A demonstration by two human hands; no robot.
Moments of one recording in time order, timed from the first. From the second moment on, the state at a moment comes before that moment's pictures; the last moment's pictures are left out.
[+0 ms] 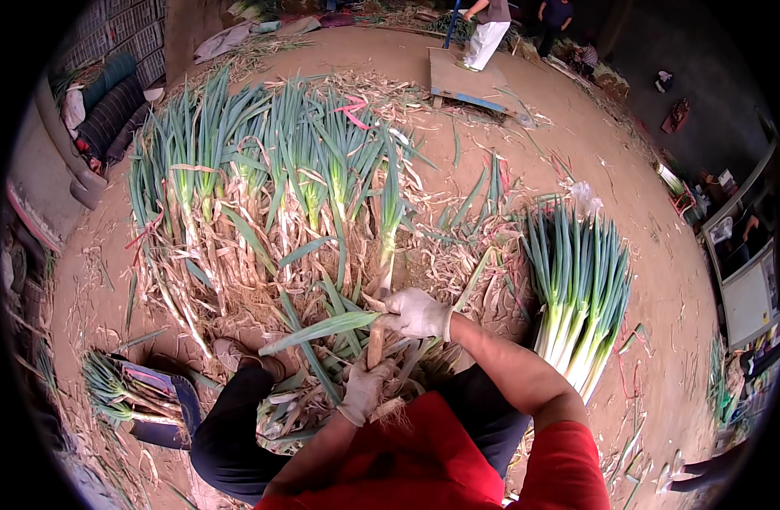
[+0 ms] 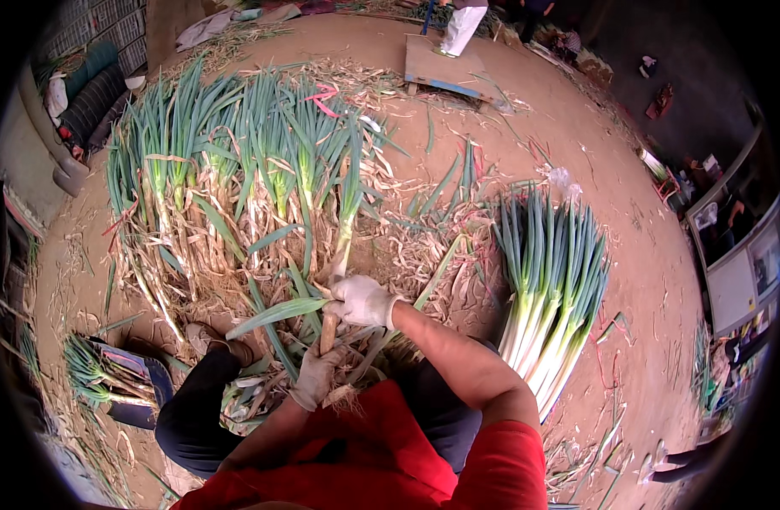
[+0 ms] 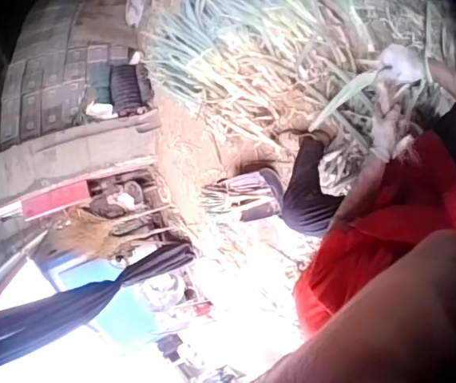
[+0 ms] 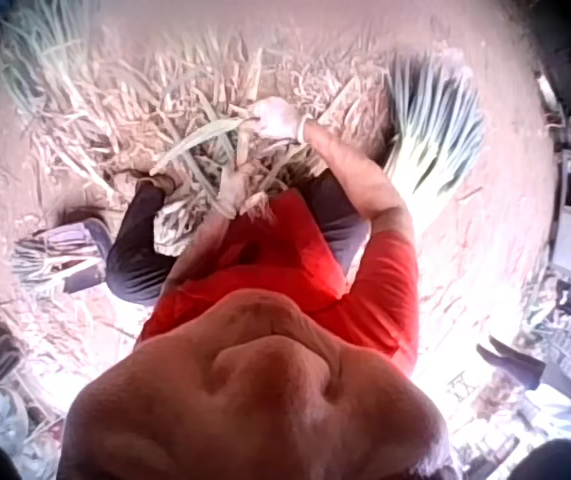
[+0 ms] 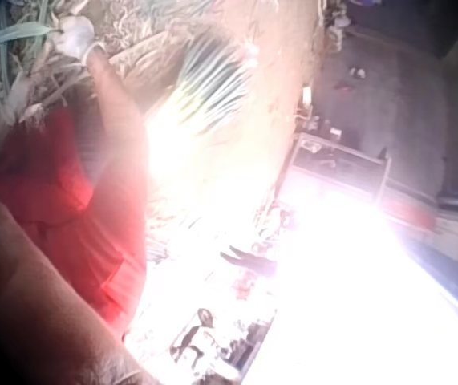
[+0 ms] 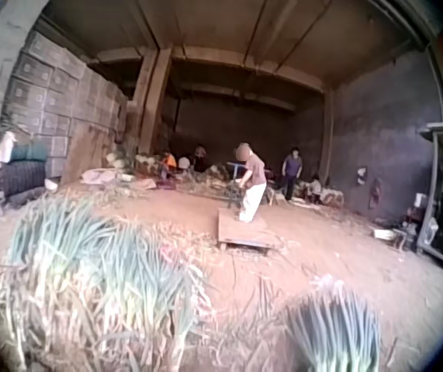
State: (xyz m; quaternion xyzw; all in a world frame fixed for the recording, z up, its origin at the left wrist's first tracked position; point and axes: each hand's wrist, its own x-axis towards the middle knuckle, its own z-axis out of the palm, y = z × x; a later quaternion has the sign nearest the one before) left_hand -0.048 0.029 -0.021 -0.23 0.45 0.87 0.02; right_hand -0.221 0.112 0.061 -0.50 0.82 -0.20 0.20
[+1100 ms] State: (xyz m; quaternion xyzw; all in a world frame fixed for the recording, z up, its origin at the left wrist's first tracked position) left_hand -0.063 0.041 -0.024 0.09 0.77 0.60 -0.19; right_hand -0.342 0.209 0.035 0.14 0.48 -0.87 0.07
